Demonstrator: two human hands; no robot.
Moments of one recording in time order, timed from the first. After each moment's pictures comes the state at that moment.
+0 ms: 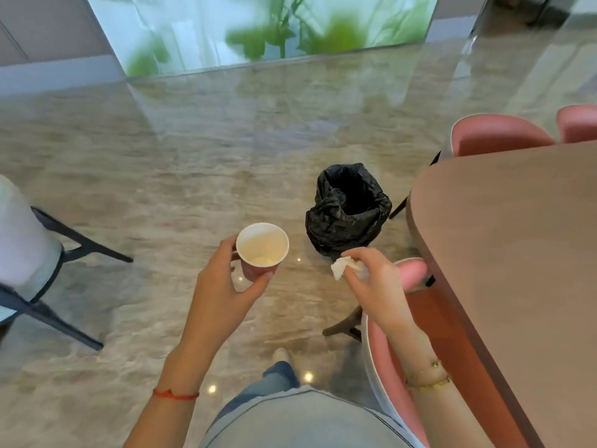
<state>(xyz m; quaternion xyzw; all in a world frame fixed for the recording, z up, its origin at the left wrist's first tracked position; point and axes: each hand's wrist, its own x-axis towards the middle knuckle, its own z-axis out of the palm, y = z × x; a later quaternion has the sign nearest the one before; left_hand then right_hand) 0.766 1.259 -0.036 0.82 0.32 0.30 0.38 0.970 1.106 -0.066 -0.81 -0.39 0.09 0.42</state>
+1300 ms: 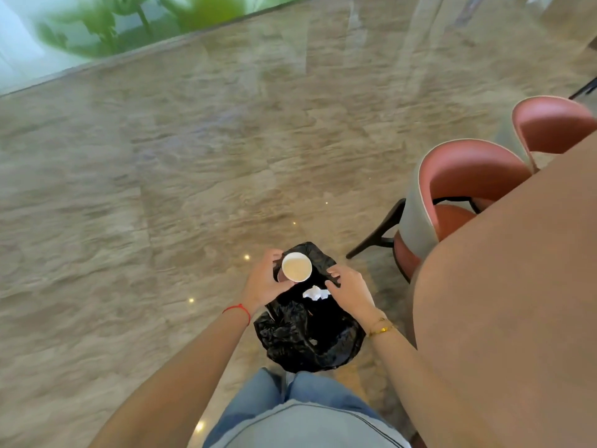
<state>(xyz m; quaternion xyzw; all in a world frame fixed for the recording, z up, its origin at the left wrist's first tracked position) 1.450 1.677 -0.186 0.88 0.18 -0.05 0.44 1.526 1.476 -0.181 -0.91 -0.16 0.23 0.29</state>
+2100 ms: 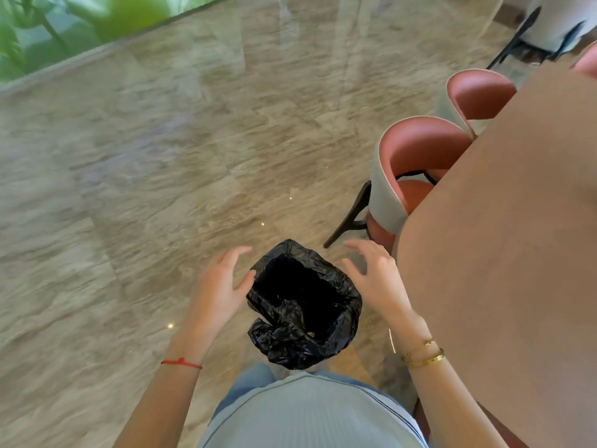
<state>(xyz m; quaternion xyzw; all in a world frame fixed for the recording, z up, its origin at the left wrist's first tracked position) 1.402 1.727 -0.102 0.95 0.07 0.03 0.29 1.480 1.450 -0.094 -0.93 -0.14 0.01 0.33</state>
